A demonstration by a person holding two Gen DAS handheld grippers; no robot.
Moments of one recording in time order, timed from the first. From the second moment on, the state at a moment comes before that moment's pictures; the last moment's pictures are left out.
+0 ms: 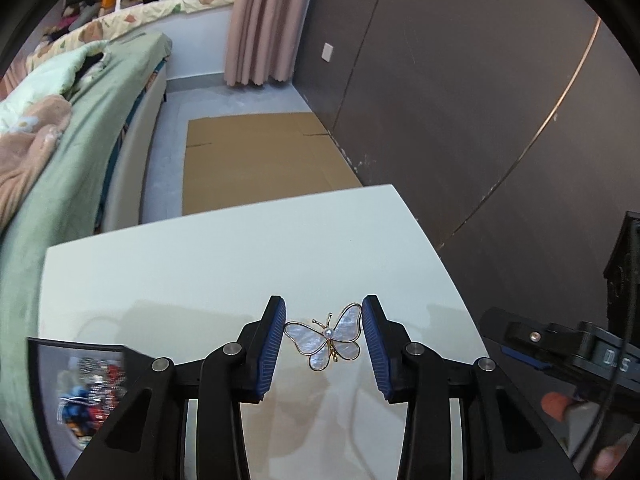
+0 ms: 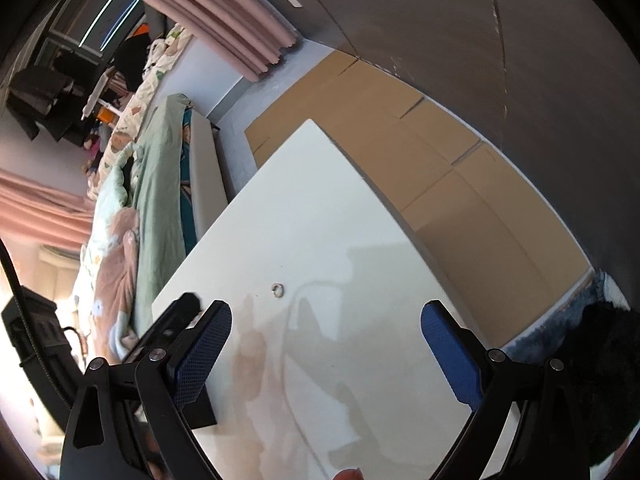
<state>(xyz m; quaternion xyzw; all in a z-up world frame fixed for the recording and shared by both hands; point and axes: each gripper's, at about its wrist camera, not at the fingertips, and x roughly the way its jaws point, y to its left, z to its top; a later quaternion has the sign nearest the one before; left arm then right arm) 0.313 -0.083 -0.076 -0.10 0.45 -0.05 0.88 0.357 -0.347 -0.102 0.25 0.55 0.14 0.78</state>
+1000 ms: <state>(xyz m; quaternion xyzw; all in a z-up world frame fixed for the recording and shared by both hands) 0.262 0.060 -0.042 -0.19 0.41 -0.04 0.89 0.378 -0.244 -0.126 0.05 0.58 0.12 0.81</state>
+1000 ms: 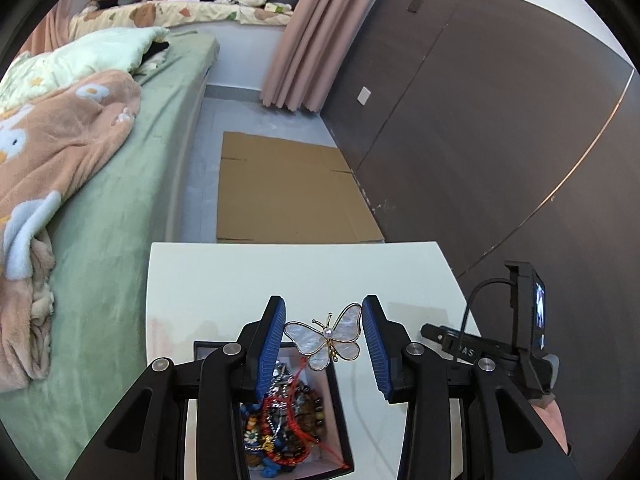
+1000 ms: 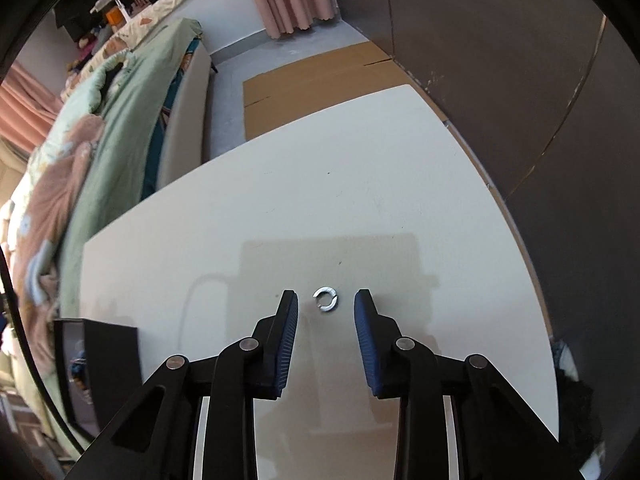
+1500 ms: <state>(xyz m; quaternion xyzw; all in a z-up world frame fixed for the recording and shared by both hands) 0.245 0.065 -0.049 -0.18 0.43 -0.05 0.88 0.355 -0.211 -0.115 -0.03 0.56 0.13 0.82</state>
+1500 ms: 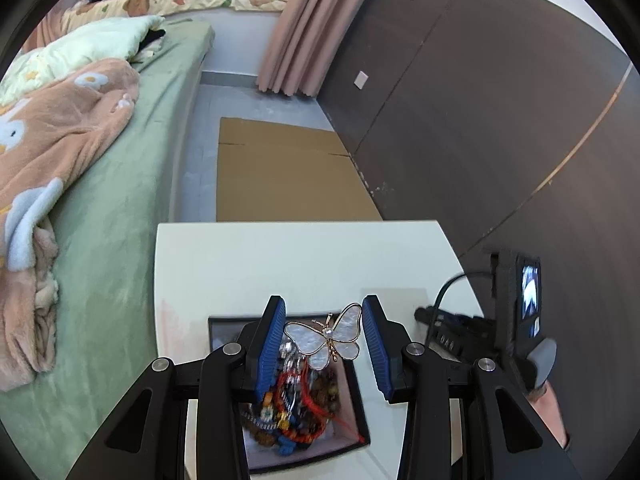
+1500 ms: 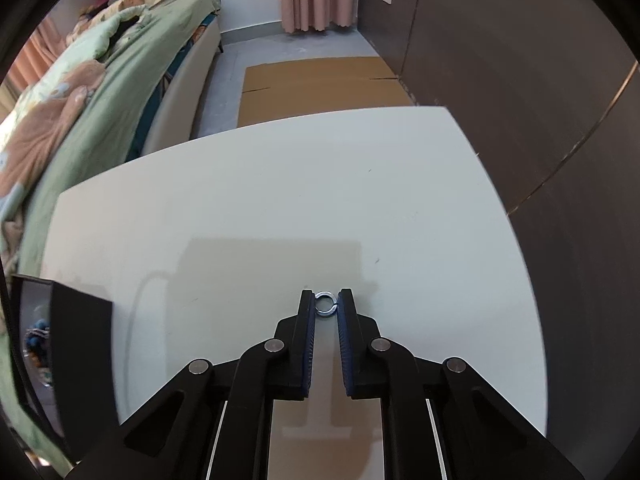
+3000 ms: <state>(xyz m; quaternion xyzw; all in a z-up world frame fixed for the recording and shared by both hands) 0.121 0.087 0.008 -0.26 0.34 -0.01 0.91 0.223 -0.224 0.008 0.16 0.44 0.34 0.81</state>
